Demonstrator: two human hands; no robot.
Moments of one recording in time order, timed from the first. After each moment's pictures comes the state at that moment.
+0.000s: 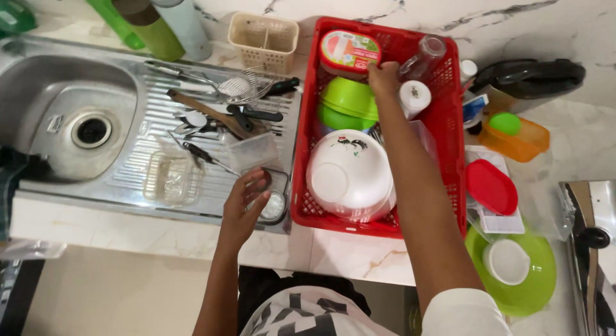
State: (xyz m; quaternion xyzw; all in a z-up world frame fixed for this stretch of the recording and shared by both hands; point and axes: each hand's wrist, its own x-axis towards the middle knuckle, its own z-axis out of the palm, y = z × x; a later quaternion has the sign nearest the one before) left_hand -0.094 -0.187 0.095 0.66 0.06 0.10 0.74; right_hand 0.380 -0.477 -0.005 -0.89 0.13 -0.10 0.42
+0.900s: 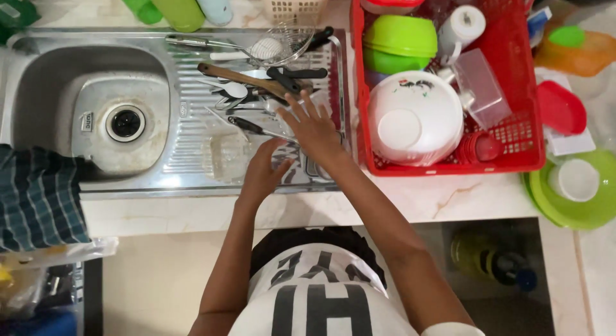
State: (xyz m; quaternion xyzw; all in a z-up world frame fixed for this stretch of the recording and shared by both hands) left_hand -0.086 -0.038 0.054 0.86 -0.03 0.01 0.51; right_hand 0.017 -0.199 0.064 -0.94 -0.31 0.09 0.03
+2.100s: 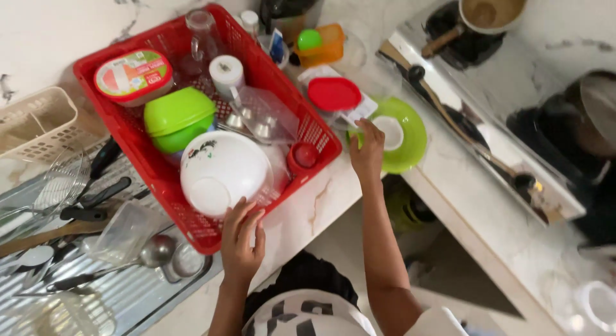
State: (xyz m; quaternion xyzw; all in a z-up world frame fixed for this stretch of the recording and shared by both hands) left_hand -0.102 -0.321 0.100 0.79 -0.34 0.22 0.46; right_hand -0.089 -0.668 0.080 -0.88 0.18 -0.39 0.19
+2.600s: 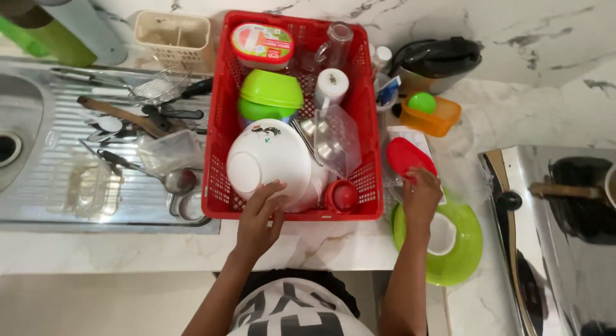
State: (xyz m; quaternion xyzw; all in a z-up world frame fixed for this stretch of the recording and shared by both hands) left_hand -0.089 -0.396 0.111 0.82 -0.16 0.35 0.42; right_hand 0.010 -0.794 0.033 -0.93 -0.05 -0.32 0.17
